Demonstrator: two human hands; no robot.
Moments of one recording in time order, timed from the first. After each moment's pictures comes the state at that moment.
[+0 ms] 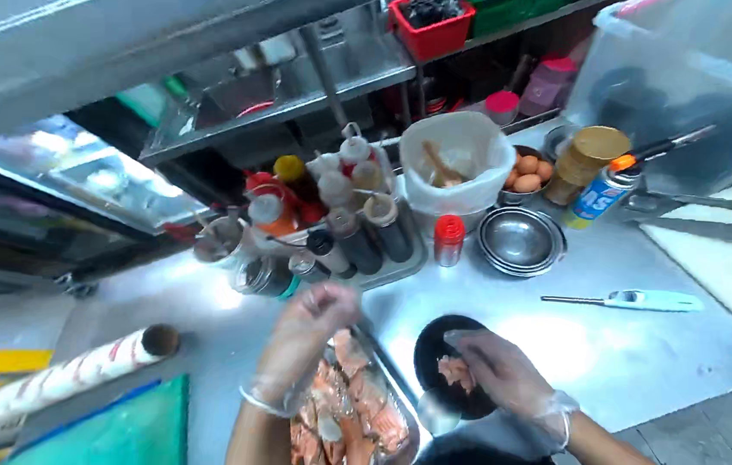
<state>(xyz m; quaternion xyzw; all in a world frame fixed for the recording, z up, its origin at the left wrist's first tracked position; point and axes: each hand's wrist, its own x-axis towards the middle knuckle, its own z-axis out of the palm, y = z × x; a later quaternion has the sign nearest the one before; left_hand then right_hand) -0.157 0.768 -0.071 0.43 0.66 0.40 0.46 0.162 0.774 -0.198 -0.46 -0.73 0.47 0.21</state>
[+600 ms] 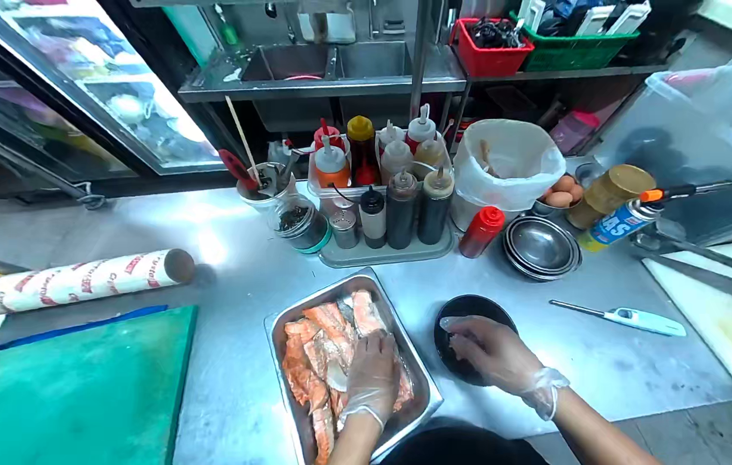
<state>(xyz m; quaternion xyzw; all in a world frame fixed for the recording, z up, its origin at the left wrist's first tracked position) -0.112 0.644 -0.247 0.58 0.78 0.01 0.22 0.112 0.748 -0.166 -0.43 -0.79 0.42 0.10</state>
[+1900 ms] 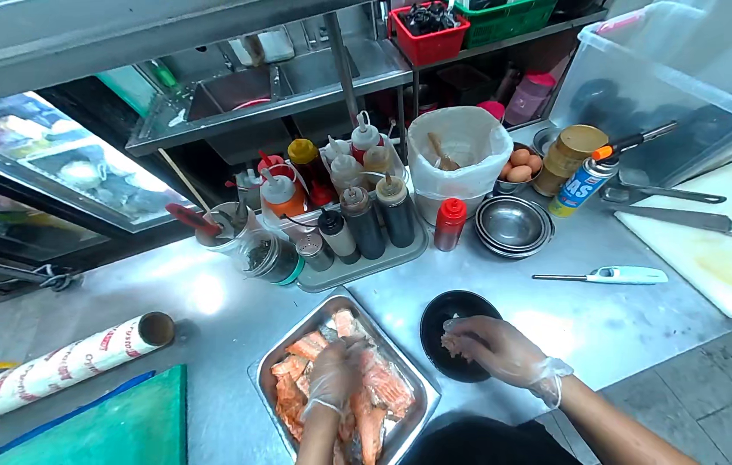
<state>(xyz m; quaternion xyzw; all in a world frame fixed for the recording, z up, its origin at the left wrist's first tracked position) -0.176 0.682 -0.219 0.46 0.83 0.08 0.31 0.149 0.751 -0.181 -0.46 -0.76 0.45 0.11</state>
